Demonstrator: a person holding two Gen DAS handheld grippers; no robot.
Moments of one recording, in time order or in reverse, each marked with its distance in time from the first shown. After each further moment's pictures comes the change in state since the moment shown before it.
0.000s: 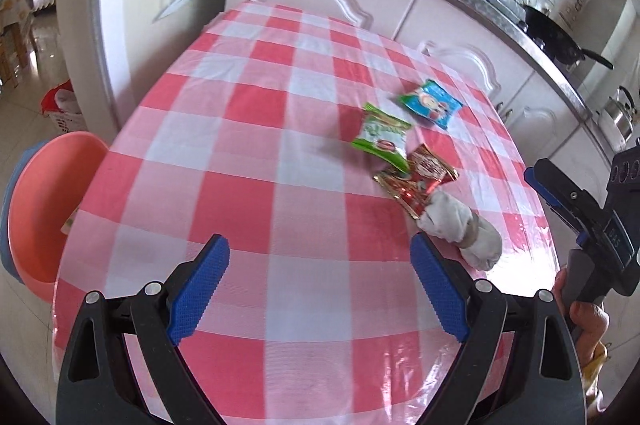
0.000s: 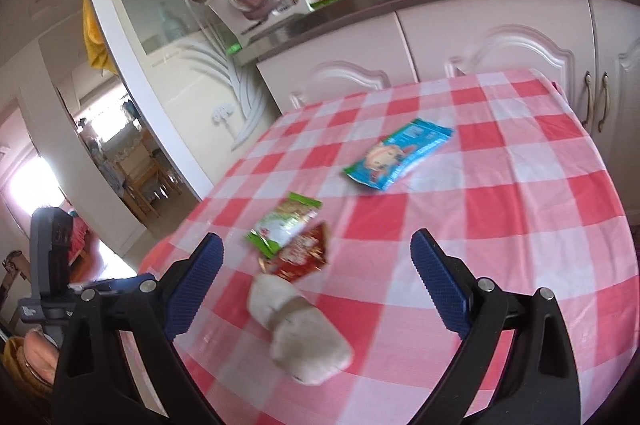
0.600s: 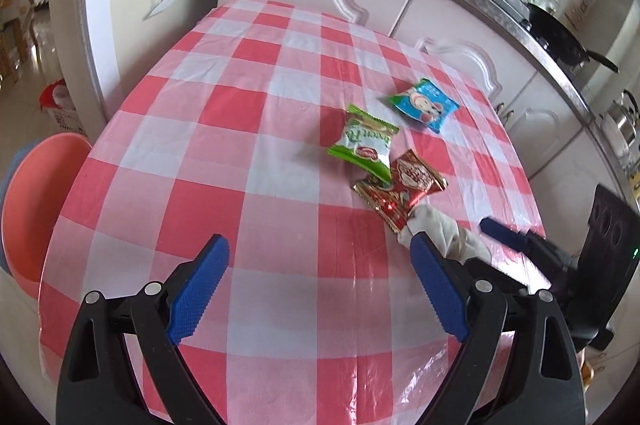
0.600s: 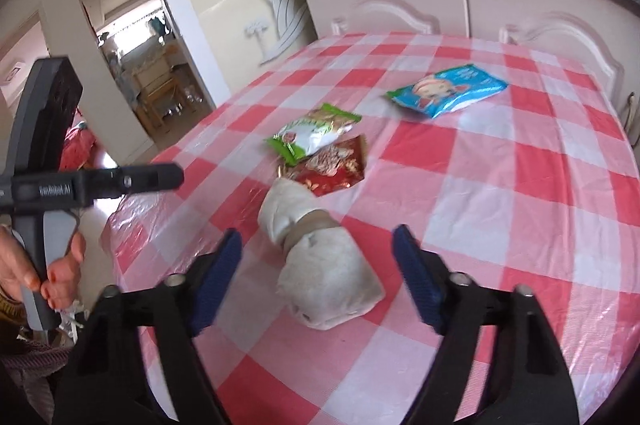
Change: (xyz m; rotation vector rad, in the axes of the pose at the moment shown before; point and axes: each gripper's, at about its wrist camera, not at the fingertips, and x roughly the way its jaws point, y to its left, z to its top) left arm 0.011 -0.014 0.014 -0.033 0.013 0.004; right arm 0.032 0.027 -0.038 -0.206 0.234 0.050
